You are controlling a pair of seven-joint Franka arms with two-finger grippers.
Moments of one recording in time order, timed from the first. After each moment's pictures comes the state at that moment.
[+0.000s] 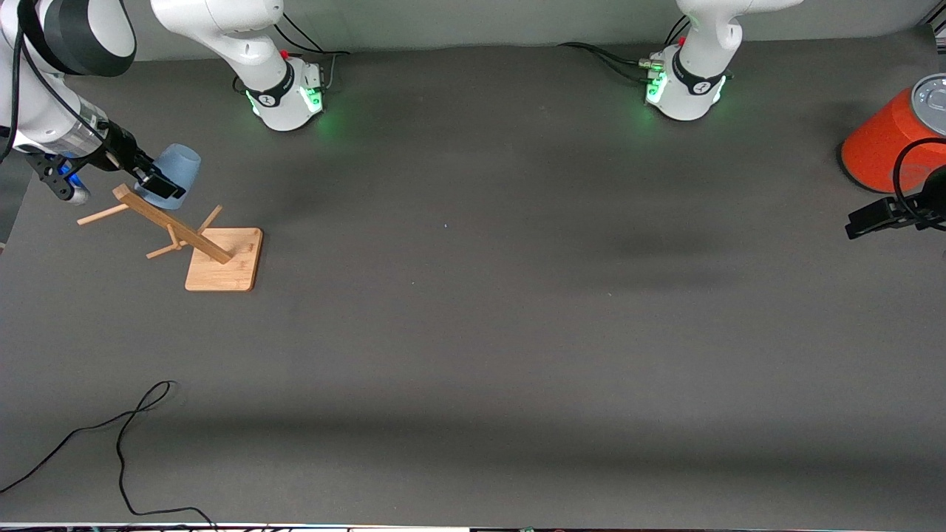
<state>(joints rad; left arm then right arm) 0.06 0.07 0.01 -1.58 0.04 1.58 -0.04 0.06 -0.42 -0.20 -2.40 -0.06 1.87 0.69</state>
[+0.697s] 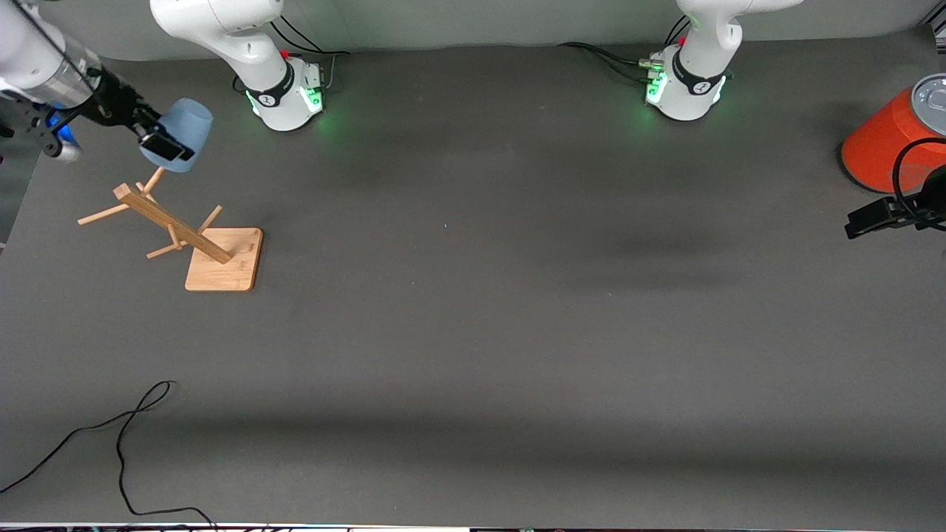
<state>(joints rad) 0.06 0.07 0.01 -1.58 0.04 1.58 -0.04 0.28 -0.47 -0.17 -2.17 0.05 1.57 1.05</state>
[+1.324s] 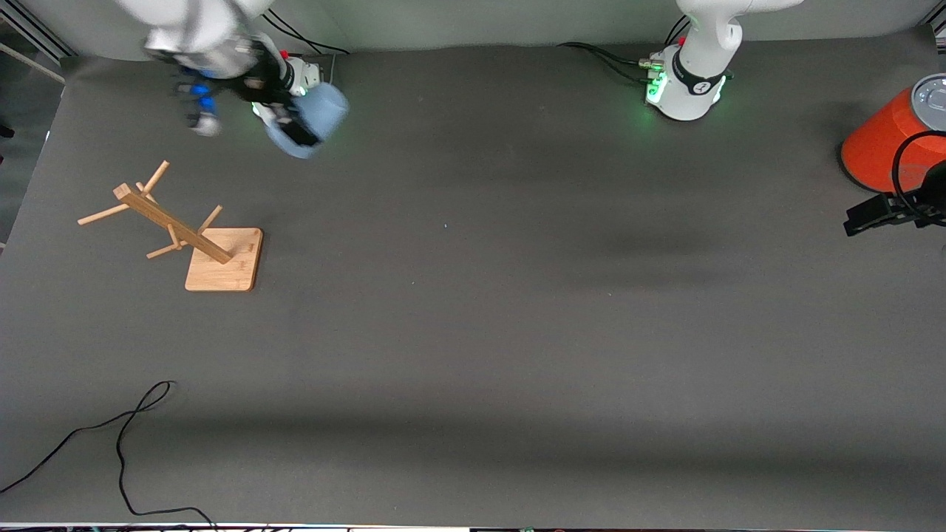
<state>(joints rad) 0.06 0.06 0.00 -1.56 0.04 1.55 -0.04 0.77 -0.15 -0.16 -1.83 0.11 1.64 1.72</state>
